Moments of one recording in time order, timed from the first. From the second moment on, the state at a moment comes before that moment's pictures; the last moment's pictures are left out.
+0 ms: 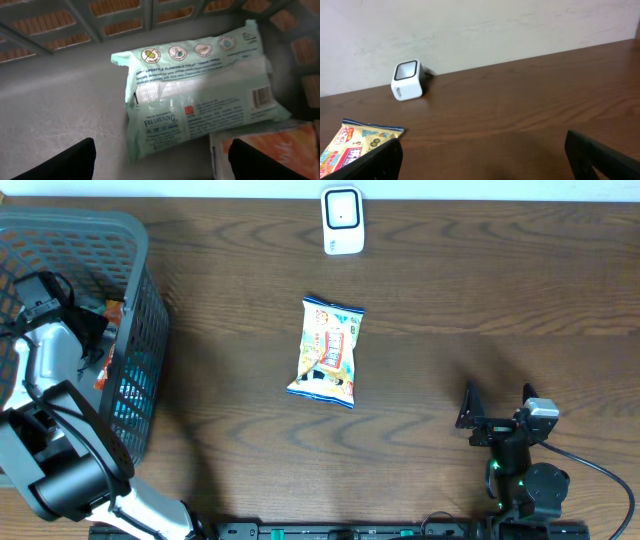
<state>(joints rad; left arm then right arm) 0.52 1.85 1.27 -0.53 -0.19 -0.68 -0.09 0.01 0.01 -0.06 -0.11 0.18</state>
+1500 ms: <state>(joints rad) 0.56 1.80 1.25 -0.50 -0.16 -0.48 -0.09 0.01 0.01 -0.06 -0.11 0.18</state>
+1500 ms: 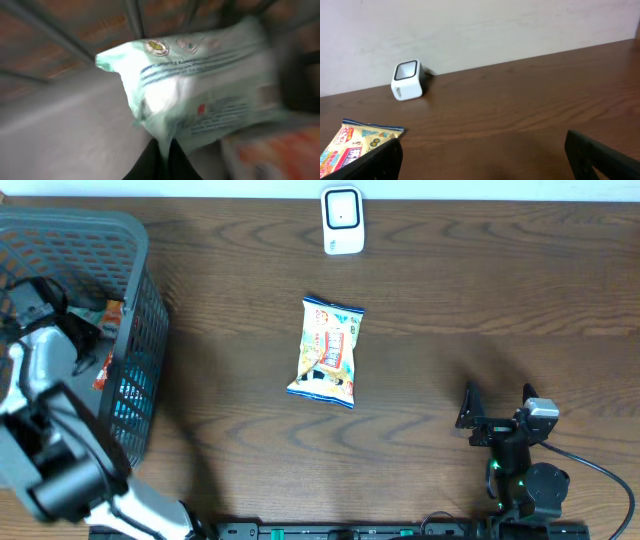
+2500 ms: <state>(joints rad) 0.56 1.41 1.25 -0.69 -0.16 -0.56 -0.09 0.01 0.01 -0.06 -0.11 0.18</state>
